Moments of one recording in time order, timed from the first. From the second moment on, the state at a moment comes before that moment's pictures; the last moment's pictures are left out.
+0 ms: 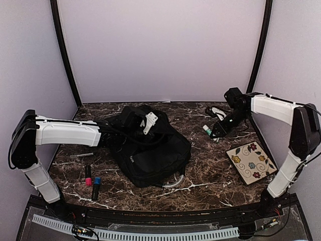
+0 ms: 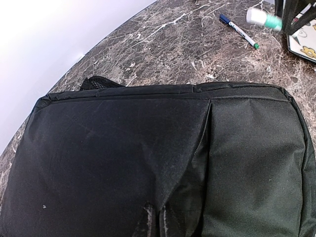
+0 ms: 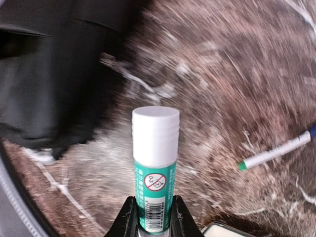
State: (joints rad) left arm -0.91 1.67 1.12 -0.10 -0.24 0.10; right arm 0.32 1.69 1.29 -0.86 -0.39 -0.31
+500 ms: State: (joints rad) left arm -0.91 1.65 1.11 -0.09 -0.23 0.08; right arm 0.61 1.81 1.45 -0.93 -0.76 -0.38
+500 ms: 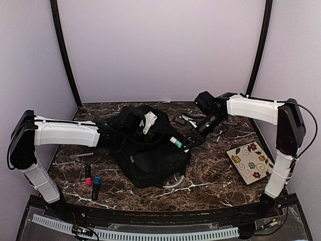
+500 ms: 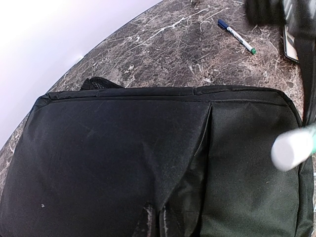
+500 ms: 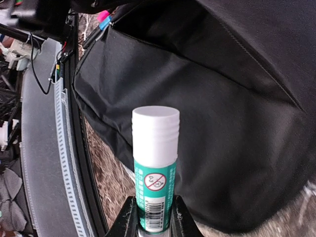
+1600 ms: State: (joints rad) left arm -0.89 1.60 1.08 -0.06 -0.24 0.05; right arm 0.77 2.12 1.38 0.21 -0.88 0.90
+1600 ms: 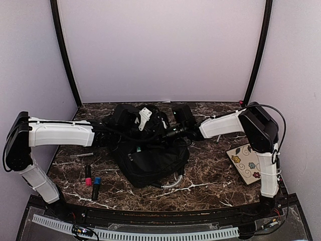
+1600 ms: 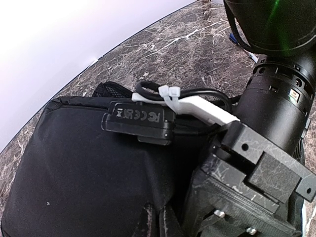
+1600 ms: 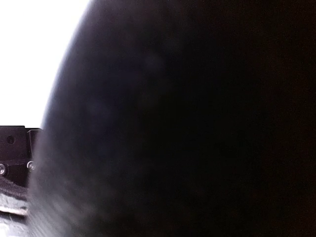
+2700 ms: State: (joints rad) left arm -0.90 1.57 1.06 -0.06 -0.21 0.06; right arm 0.50 1.67 1.14 -0.59 -0.81 -0.11
